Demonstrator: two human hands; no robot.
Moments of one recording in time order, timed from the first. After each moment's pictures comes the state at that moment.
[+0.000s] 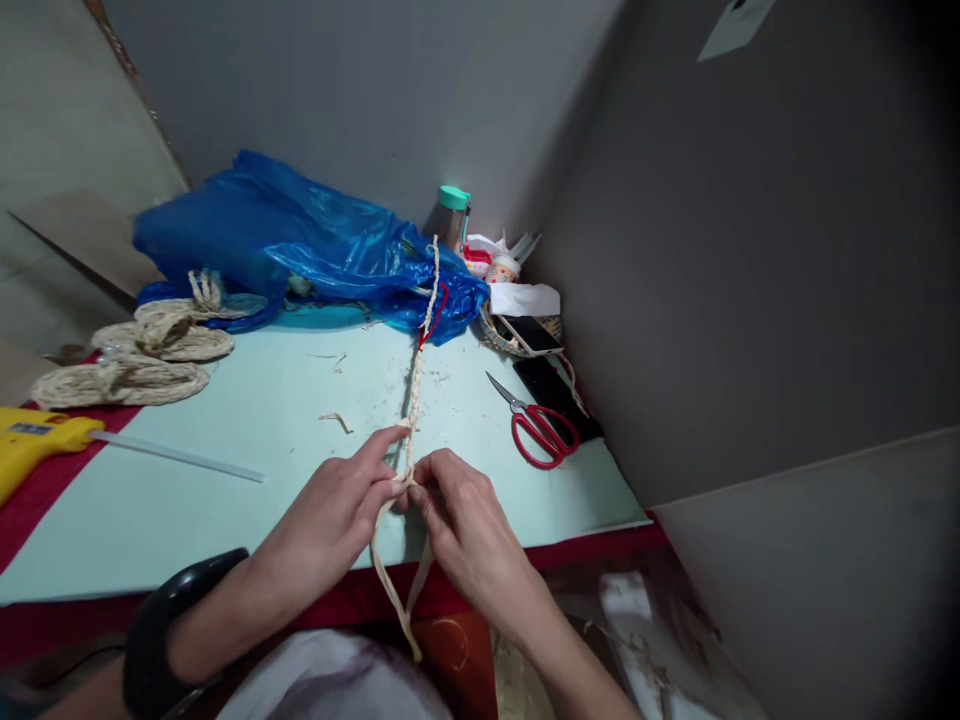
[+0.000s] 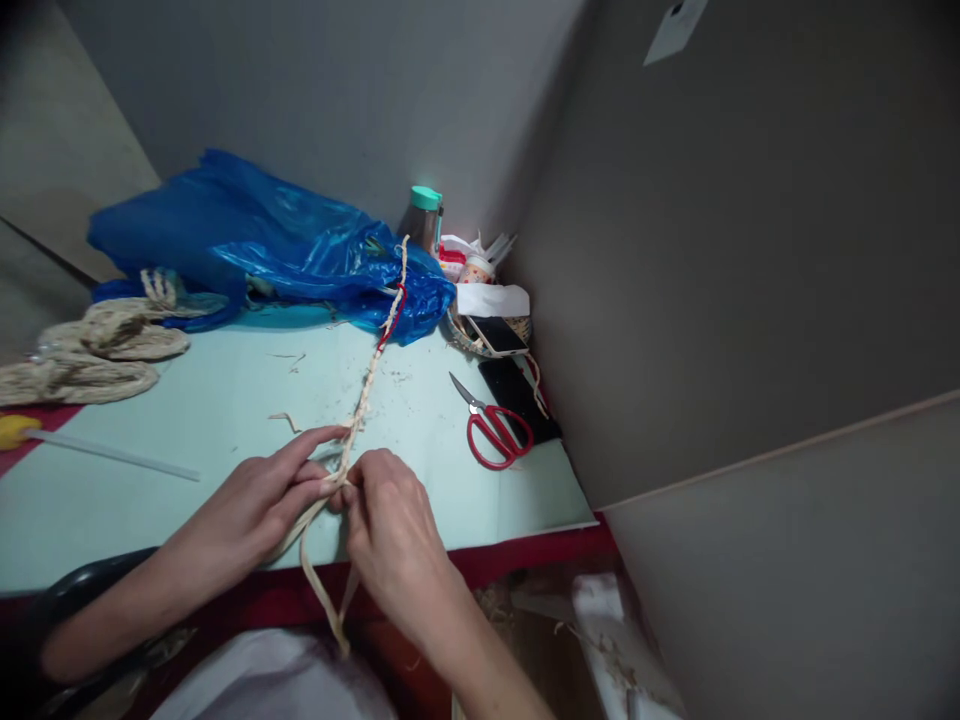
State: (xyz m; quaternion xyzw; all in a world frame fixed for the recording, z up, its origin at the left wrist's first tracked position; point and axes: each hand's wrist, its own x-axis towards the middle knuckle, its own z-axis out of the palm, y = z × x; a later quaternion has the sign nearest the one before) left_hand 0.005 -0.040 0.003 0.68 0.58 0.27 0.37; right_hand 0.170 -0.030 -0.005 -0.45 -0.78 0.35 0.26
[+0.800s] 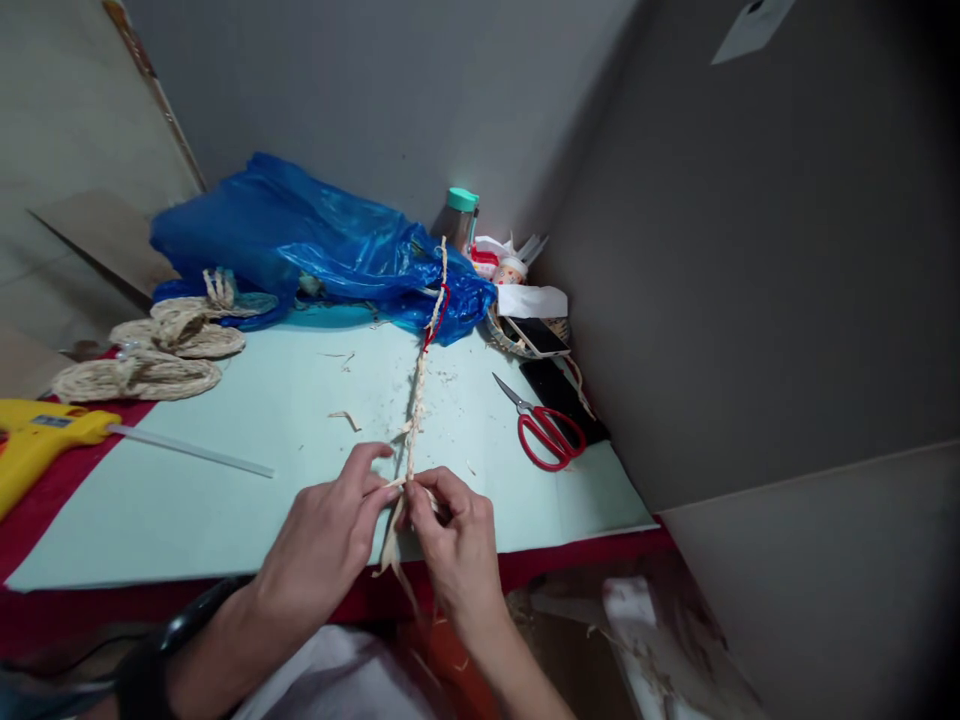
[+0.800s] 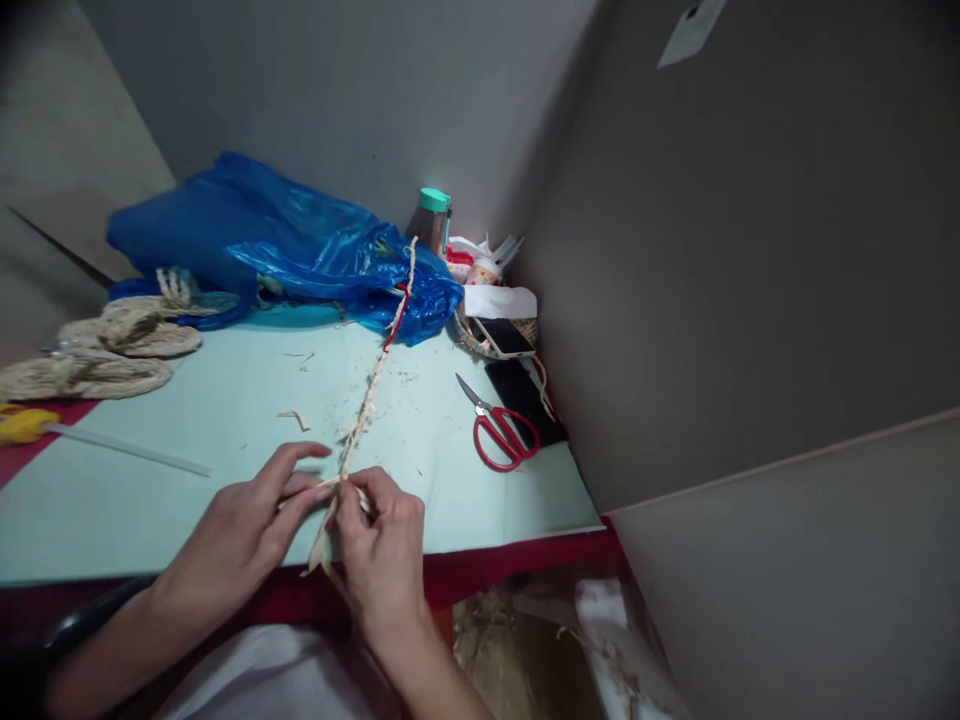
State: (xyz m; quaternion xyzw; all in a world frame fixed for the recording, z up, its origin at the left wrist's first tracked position) left_hand 0.001 -0.062 -0.021 0.67 0.63 0.29 0.25; right_hand 0.146 -0.046 -0.033 -0.50 -0.62 0.46 0.40
